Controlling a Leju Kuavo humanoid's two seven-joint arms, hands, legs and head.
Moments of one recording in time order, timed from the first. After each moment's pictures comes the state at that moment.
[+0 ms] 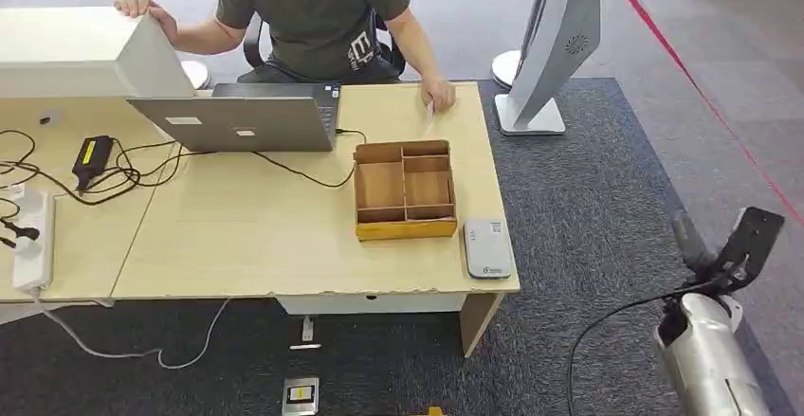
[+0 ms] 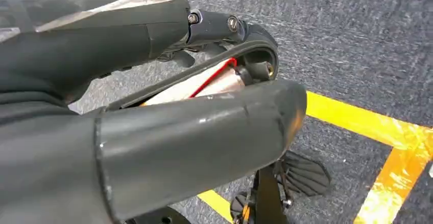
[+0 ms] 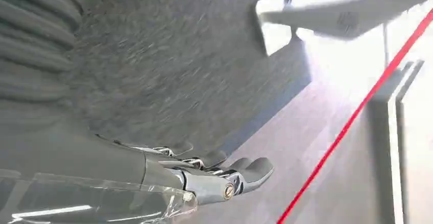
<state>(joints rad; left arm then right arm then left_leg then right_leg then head) -0.11 0.12 -0.95 -0.20 1.16 0.29 -0.09 -0.34 -0.42 -0.06 -0.88 -0.38 -0.54 -0.18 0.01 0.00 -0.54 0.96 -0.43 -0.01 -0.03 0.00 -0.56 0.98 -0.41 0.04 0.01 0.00</state>
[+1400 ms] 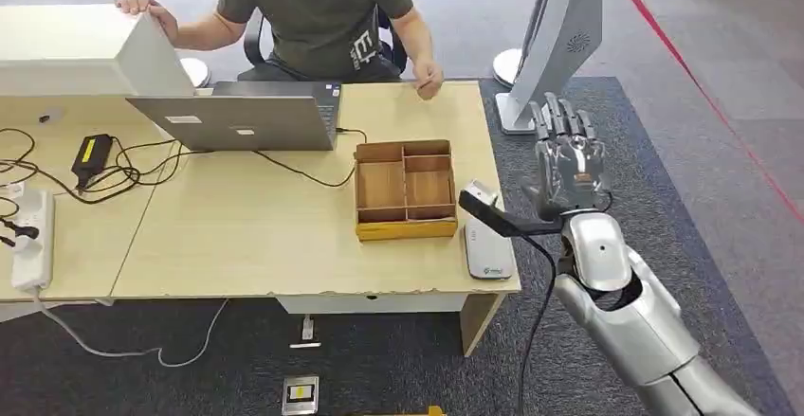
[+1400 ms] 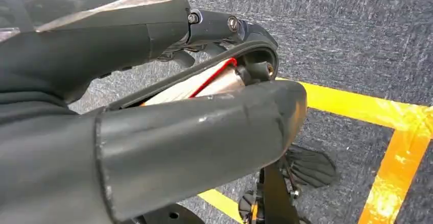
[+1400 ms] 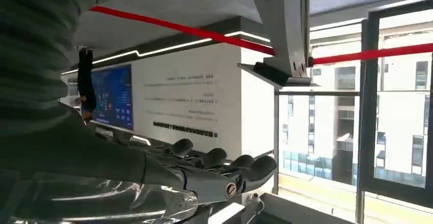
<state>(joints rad) -0.12 0.12 -1.00 -0.20 1.13 0.25 -0.10 -0.43 -0.40 0.47 -1.54 1.31 -0.14 0.50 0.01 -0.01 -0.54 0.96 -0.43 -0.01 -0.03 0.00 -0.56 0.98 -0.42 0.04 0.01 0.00</state>
